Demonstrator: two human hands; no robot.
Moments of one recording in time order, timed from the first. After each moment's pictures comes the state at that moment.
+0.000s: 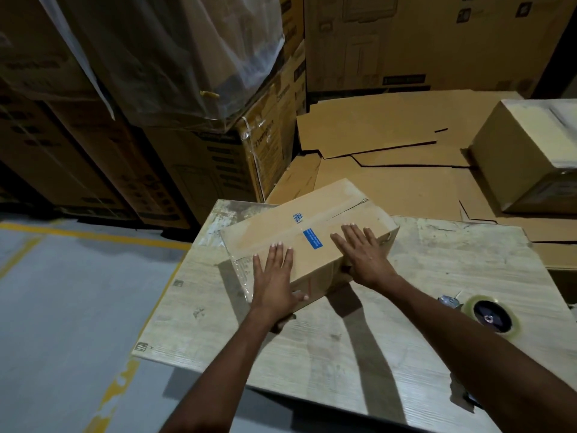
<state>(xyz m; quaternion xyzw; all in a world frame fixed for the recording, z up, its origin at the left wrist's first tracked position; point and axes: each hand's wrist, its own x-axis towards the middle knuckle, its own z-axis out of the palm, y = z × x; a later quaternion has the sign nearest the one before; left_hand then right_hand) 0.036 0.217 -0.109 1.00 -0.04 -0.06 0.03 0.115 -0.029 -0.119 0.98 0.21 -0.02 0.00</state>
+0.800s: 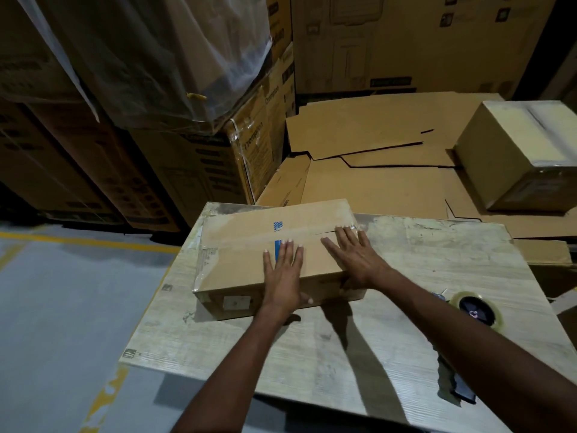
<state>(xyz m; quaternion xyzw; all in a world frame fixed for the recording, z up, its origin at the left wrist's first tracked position) 0.049 0.171 -0.099 0.99 -0.06 -0.10 -0.02 0.108 -0.036 -0.098 0.97 0.24 -0.08 0.06</state>
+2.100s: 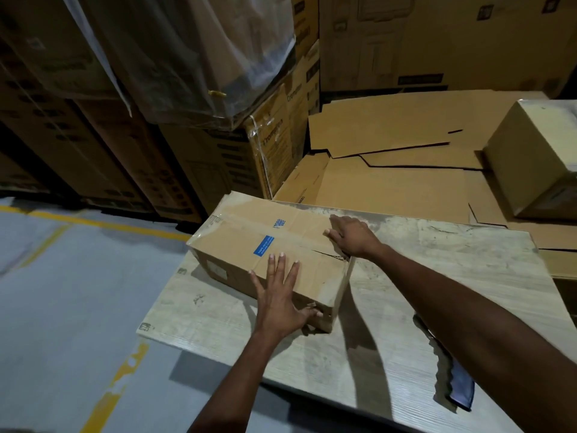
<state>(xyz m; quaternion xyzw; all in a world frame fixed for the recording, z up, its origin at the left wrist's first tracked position) -0.020 0.178 -0.124 1.00 -0.01 -0.01 0.06 0.159 -0.030 -0.089 0.96 0.17 -0.09 -0.18</state>
